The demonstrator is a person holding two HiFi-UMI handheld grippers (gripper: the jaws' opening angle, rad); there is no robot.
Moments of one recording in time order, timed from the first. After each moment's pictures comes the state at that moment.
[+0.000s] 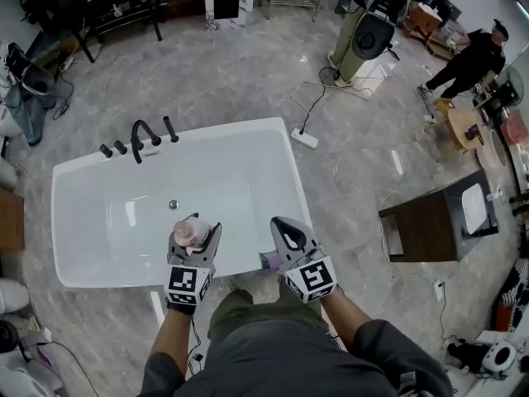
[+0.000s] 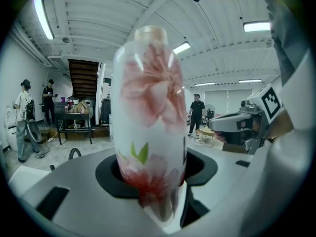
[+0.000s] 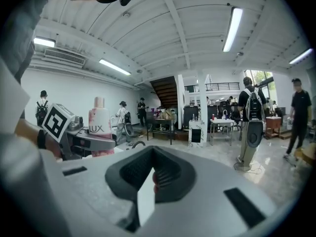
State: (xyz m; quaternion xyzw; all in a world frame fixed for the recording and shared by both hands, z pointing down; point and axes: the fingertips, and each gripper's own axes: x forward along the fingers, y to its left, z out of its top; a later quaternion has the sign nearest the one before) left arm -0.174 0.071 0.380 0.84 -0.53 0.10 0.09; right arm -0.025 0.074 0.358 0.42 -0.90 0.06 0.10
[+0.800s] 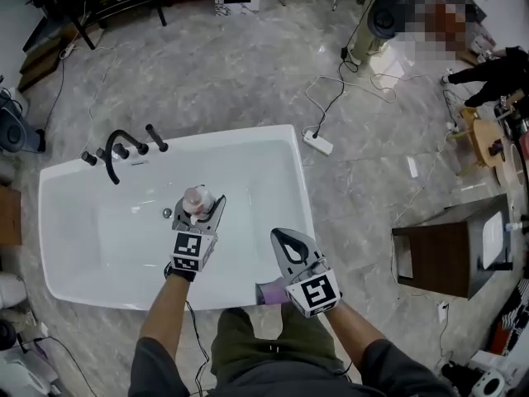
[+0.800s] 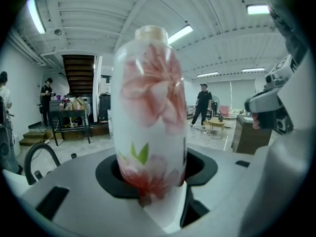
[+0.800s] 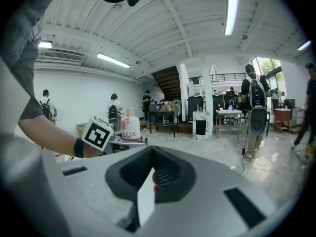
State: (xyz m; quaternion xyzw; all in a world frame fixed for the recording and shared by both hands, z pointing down) left arm -0.143 -0.165 0.537 0.83 -0.53 0.13 0.08; right arm 0.002 -0.076 0.476 0.38 -0.91 0.08 0.13
